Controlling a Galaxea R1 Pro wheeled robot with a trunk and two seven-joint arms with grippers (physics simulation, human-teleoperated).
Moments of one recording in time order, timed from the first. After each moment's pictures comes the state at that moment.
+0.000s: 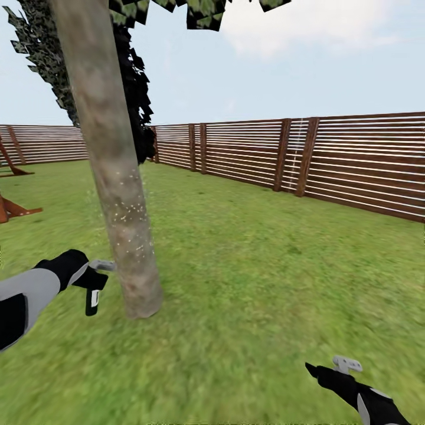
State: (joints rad) left arm -1.28 0.31 -1.60 -0.03 1.20 0.63 -0.31; right arm -0.52 -0.12 -0.97 -0.42 0.62 0.07 0.52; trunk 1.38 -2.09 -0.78
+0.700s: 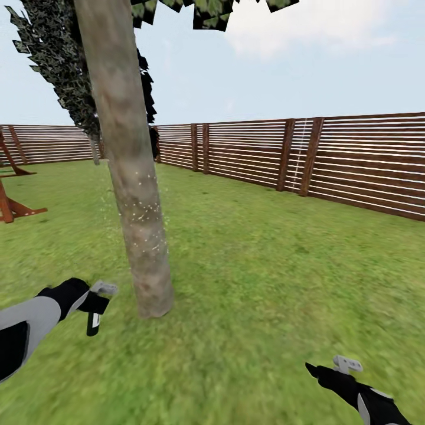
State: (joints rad) left arm -1.13 0.31 -1.60 -0.02 1.21 0.46 -0.31; right arm -0.52 -0.12 -0.97 -0.42 0.62 0.07 0.52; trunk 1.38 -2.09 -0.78
